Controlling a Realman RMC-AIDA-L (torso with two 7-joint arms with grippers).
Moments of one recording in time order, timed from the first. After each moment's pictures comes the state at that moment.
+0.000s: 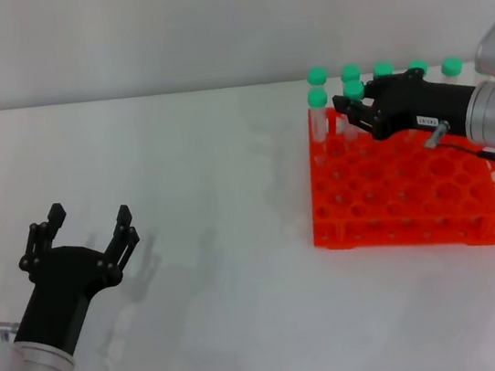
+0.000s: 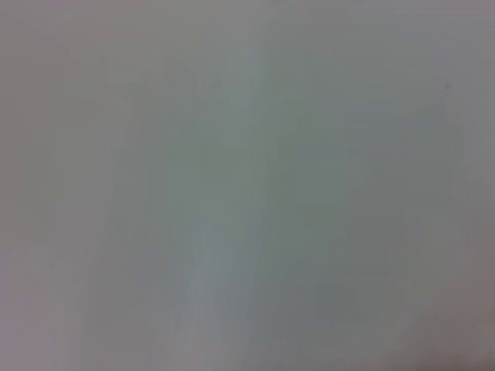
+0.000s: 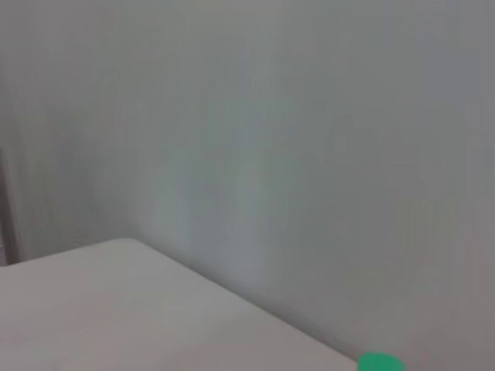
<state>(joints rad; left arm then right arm) -0.26 -2.09 2.58 0.35 -1.02 1.22 0.03 0.80 2.03 -1.17 -0.33 1.88 0.89 -2.06</state>
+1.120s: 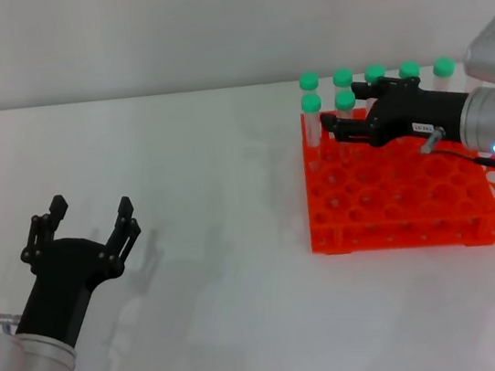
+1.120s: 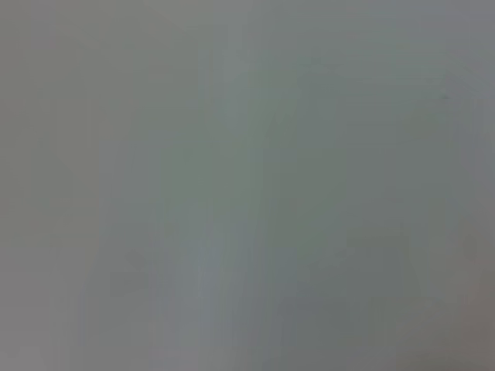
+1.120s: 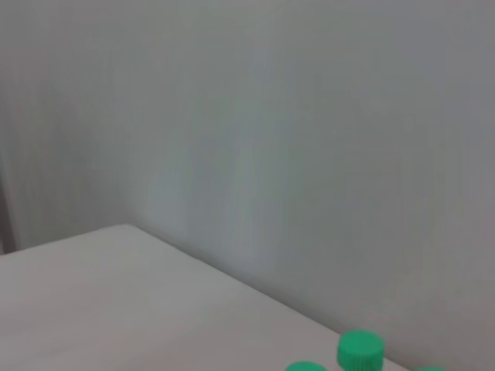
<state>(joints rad) -0.28 -2.09 2.58 0.35 -1.02 1.22 0.02 0.79 2.03 -1.26 -0.35 1.92 0.84 -2.01</state>
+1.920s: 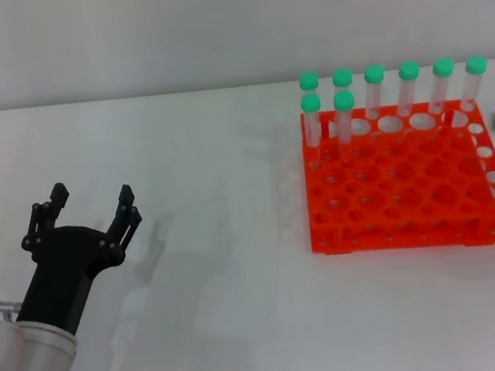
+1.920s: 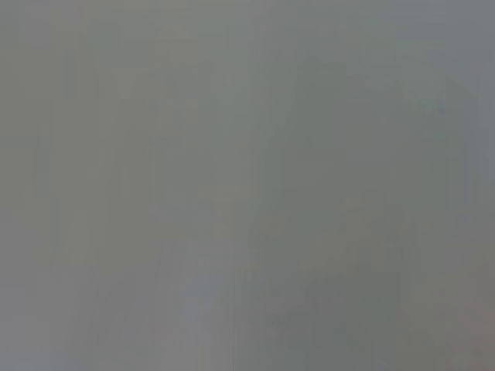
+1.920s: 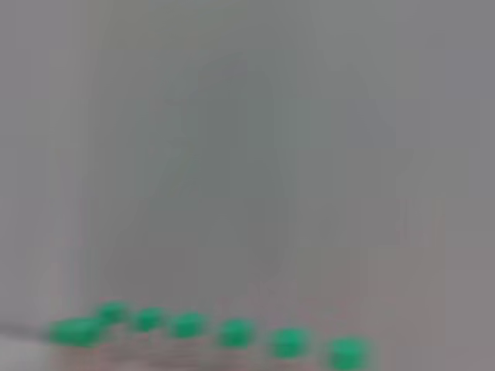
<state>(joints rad) -0.30 -2.09 2.57 0.34 -1.02 1.22 0.01 0.40 2.02 -1.01 -0.38 2.13 1.09 -2.33</state>
